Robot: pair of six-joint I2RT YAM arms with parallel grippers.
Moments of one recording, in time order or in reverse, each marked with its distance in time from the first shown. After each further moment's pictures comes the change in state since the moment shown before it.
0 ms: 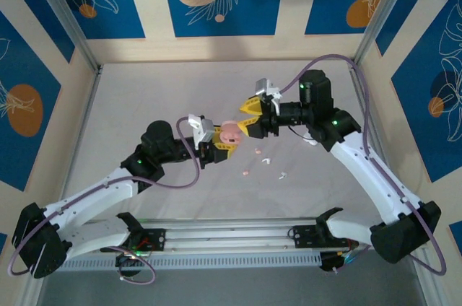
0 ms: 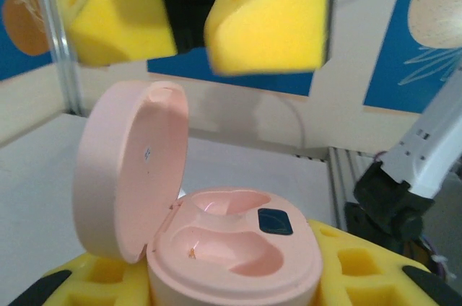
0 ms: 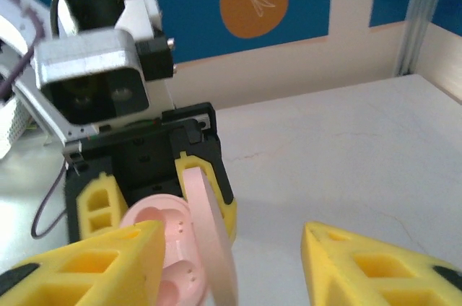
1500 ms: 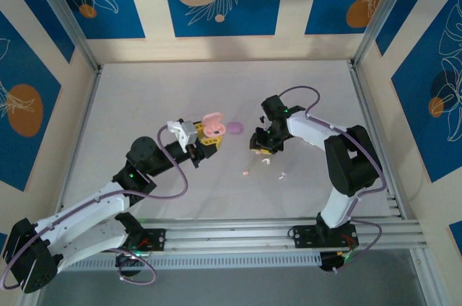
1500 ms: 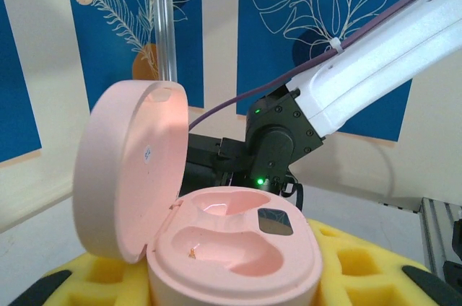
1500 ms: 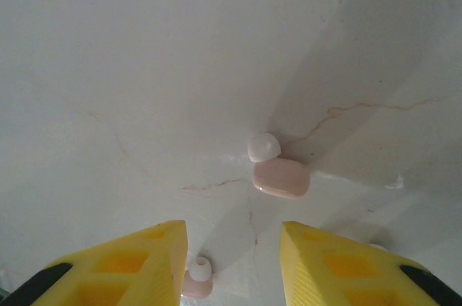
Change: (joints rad) left arm 0.000 -0.146 -0.151 0.159 -0.259 0.000; right arm -0.016 0.584 -0.101 -0.275 0.621 0.729
